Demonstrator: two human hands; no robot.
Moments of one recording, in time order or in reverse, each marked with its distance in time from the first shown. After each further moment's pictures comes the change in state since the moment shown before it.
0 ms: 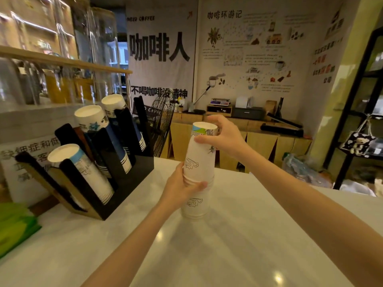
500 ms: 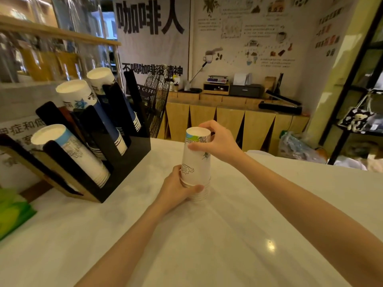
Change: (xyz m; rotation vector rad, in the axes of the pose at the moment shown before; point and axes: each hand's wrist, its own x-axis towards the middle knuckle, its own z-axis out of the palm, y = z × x) left_hand -0.013 -0.051 0.012 0.059 -0.108 -0.124; right_hand -0.033 0.037 0.039 0.030 -0.076 0.055
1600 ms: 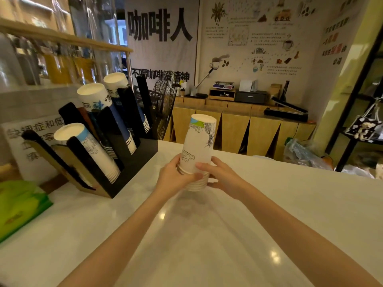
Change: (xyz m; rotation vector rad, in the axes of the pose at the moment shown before) left_hand -0.015 0.028 -0.026 -0.082 0.136 0.071; right_hand -0.053 0.015 0.031 0.543 -0.243 0.471
